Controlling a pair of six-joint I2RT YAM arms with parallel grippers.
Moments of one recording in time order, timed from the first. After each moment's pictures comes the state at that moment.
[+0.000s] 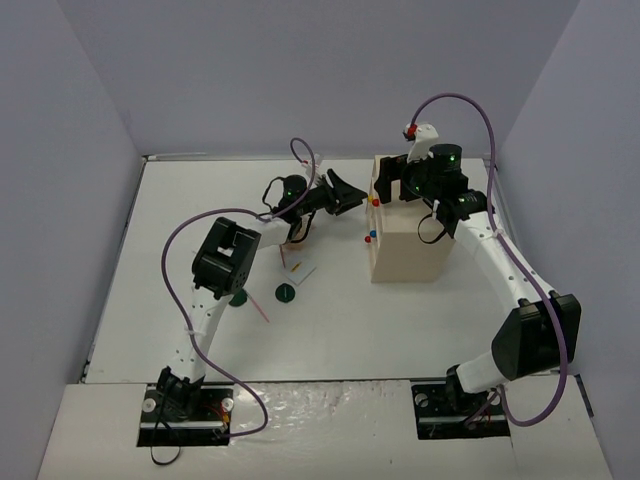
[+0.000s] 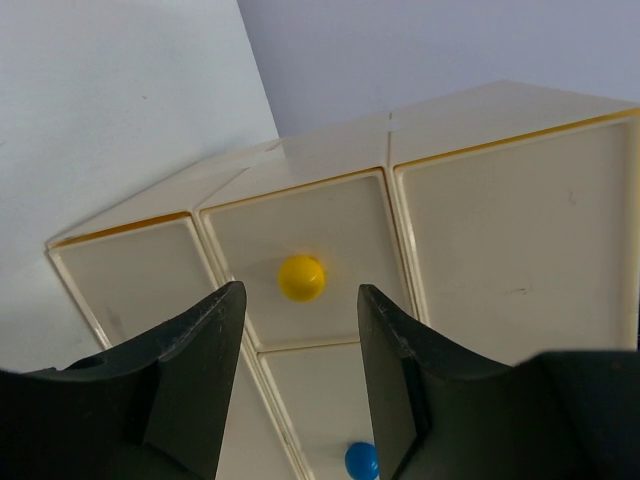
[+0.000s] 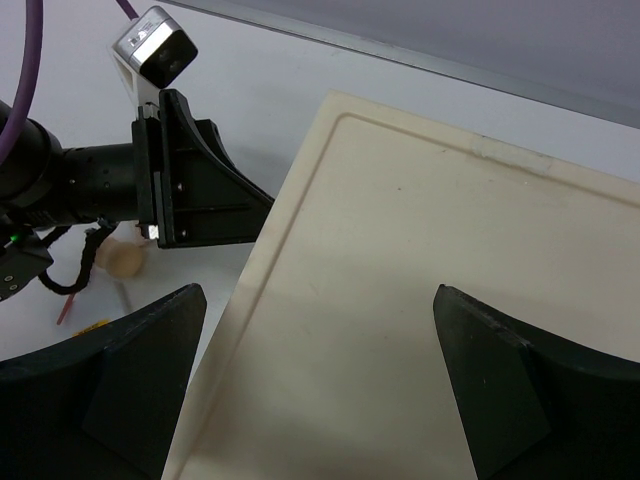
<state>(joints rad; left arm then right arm) -0.49 2.42 1.68 0.75 0.66 -1.26 0.24 1.47 1.29 -0.24 -0.18 0.01</state>
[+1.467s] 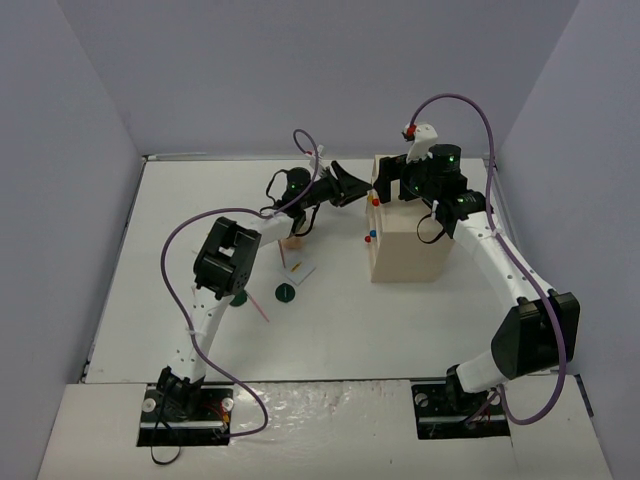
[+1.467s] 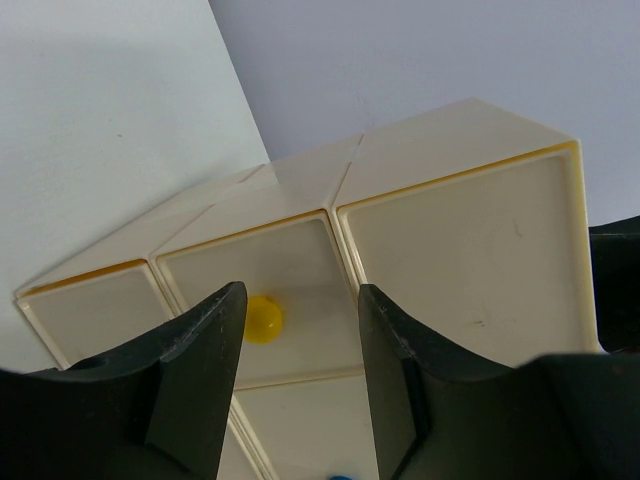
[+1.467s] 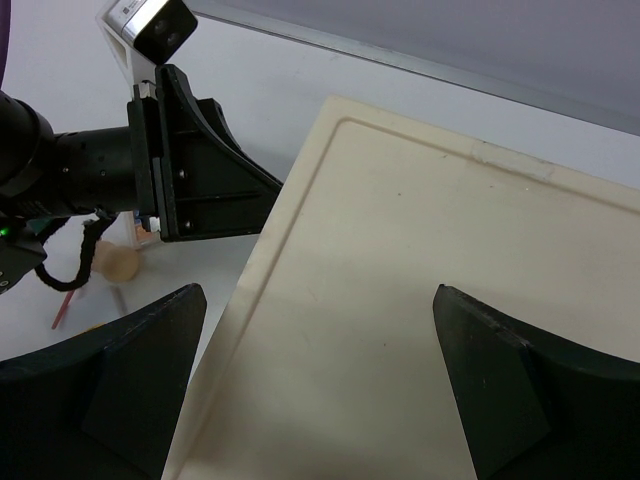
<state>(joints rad) -0.49 2.44 1.77 0.71 0.64 -1.23 0.24 1.48 1.28 -0.22 -0.18 0.01</state>
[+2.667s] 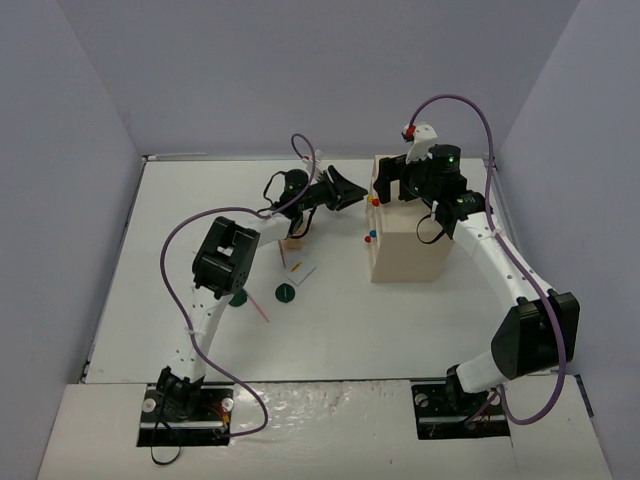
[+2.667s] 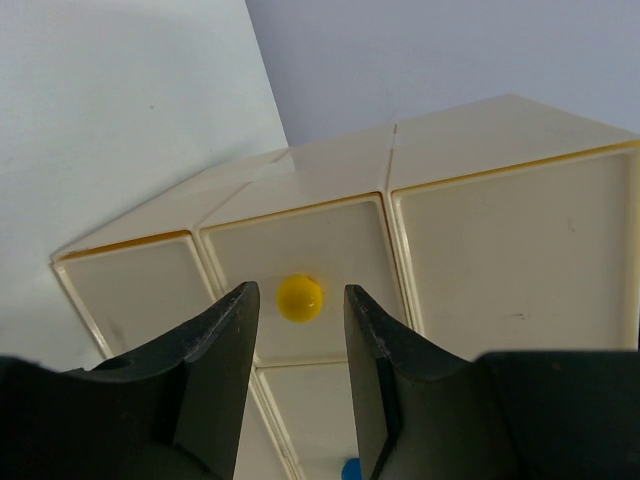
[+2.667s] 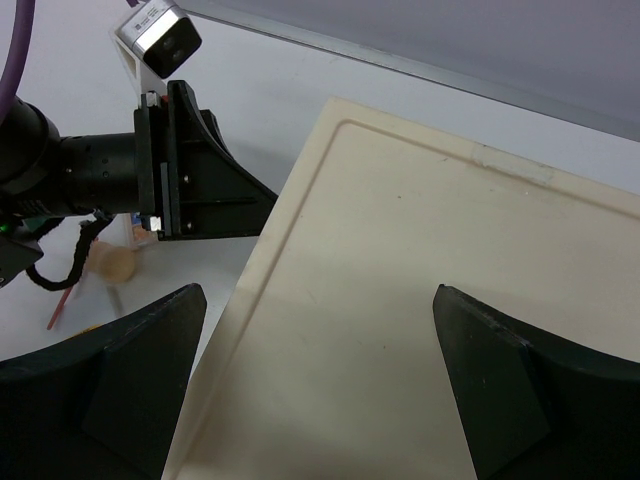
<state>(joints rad) -0.49 2.43 1.75 0.66 0.66 -1.24 0.24 1.48 1.27 -0.20 -0.18 0.00</state>
